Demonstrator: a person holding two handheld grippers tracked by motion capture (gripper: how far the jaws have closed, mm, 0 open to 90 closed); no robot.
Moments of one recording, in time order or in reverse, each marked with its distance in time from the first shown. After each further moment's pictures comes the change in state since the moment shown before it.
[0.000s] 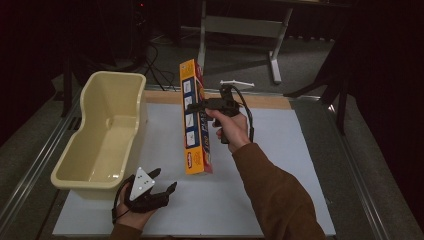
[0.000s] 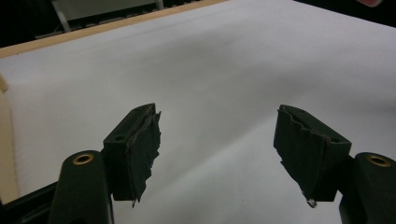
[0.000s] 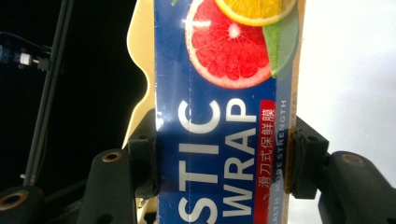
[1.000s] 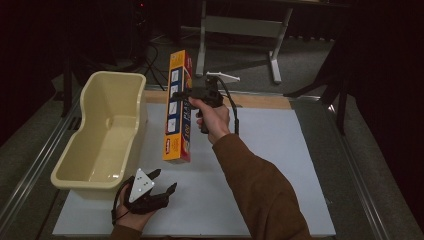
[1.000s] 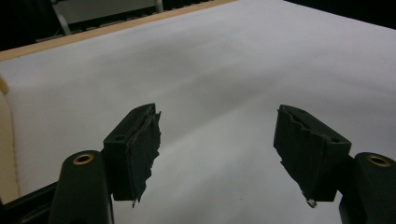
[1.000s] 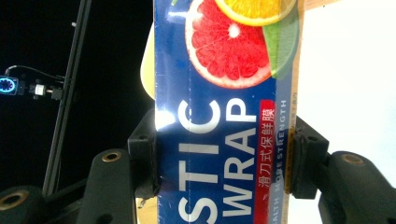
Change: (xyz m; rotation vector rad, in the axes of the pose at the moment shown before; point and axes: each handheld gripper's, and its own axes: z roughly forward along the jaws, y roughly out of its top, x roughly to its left) left arm -0.002 -0.002 -0.001 -0.006 -0.006 0.008; right arm 0.022 0.020 0.039 -0.065 0.024 0.059
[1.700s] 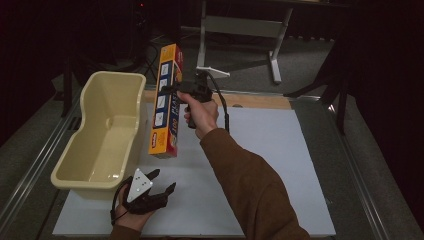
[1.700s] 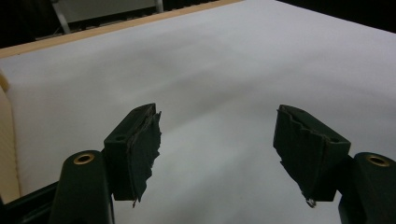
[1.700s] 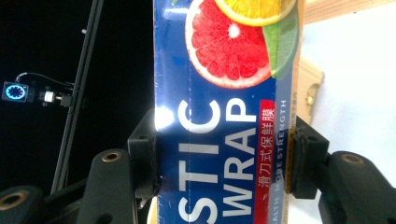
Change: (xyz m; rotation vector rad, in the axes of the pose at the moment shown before) left arm 0.003 -0.001 -0.003 -0.008 0.002 -0.011; right arm 0.022 0.003 0.025 -0.022 0.032 0.006
